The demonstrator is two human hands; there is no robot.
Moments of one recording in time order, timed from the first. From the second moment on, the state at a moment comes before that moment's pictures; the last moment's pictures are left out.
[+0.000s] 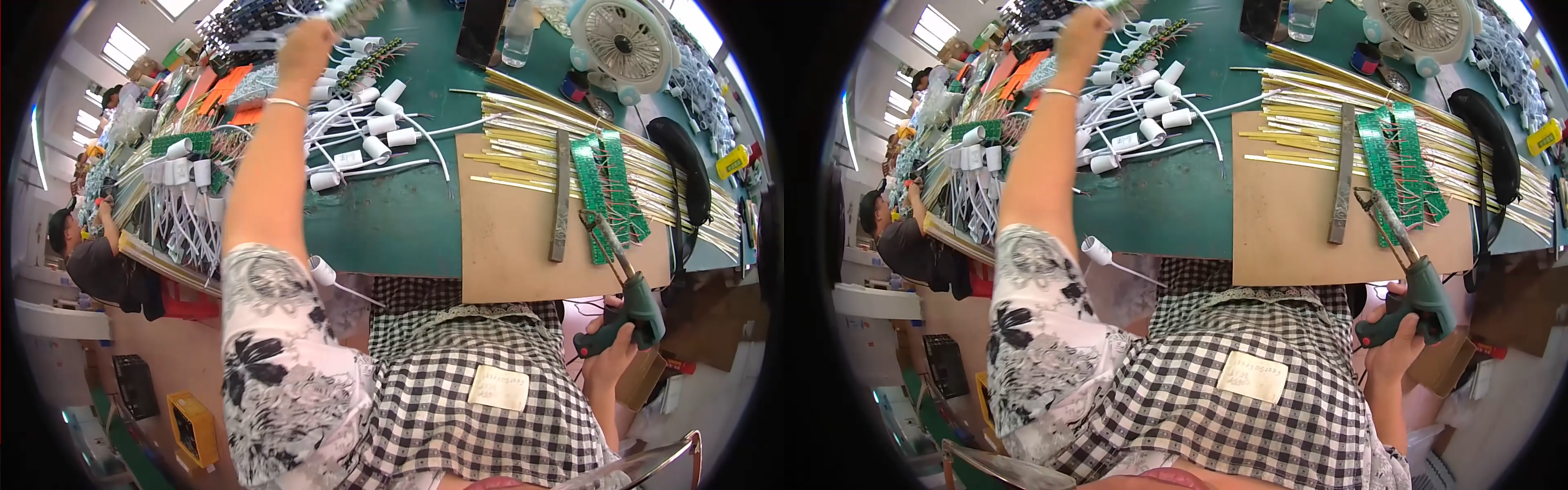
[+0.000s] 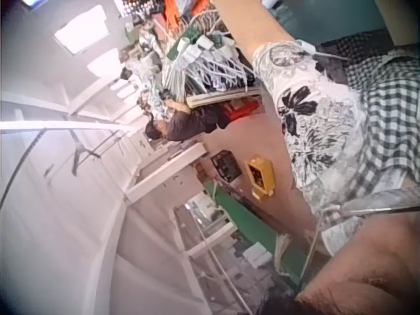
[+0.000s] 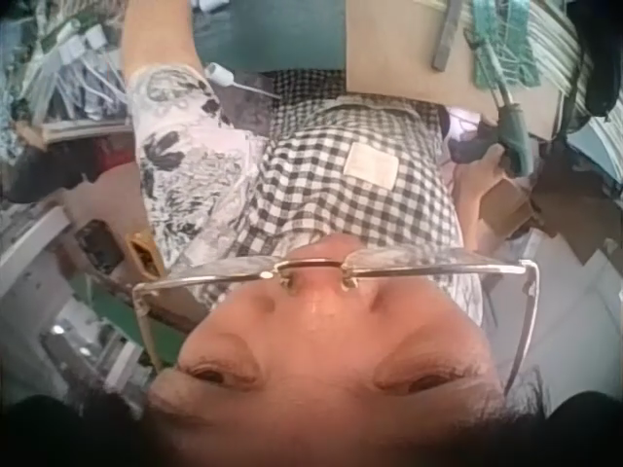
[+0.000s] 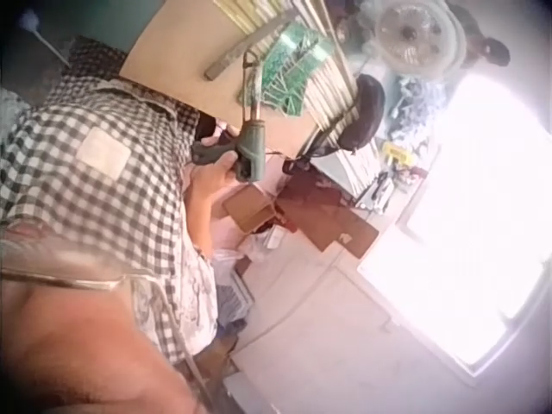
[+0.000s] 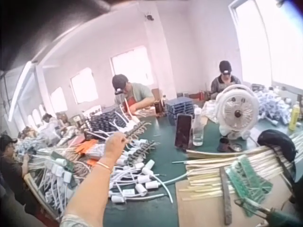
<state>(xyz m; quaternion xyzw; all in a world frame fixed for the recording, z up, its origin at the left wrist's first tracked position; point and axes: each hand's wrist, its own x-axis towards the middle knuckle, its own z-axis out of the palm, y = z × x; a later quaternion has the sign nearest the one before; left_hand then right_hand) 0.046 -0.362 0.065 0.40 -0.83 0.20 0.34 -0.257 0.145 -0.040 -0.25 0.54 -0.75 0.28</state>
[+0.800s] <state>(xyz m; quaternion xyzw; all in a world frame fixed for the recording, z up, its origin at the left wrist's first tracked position) 0.111 -0.029 -0.140 0.50 -0.69 0.17 0.49 -0.278 0.151 -0.026 -0.34 0.60 -0.69 0.22</state>
